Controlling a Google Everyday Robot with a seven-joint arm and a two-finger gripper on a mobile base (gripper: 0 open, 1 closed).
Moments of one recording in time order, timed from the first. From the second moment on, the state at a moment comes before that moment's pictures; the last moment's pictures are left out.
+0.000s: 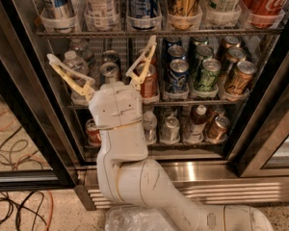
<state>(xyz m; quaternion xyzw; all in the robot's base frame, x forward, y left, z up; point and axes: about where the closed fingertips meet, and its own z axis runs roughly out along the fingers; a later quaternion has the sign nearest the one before) 0.491 0.050 1.036 -0.06 0.36 0.07 0.93</state>
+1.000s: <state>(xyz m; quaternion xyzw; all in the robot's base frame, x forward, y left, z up) 0.510 0.063 1.040 -0.01 0.35 0.02 0.94</state>
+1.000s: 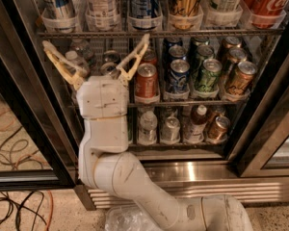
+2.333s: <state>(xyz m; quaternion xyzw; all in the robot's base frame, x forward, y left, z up) 0.518 0.082 1.069 -0.03 0.36 0.02 0.93</state>
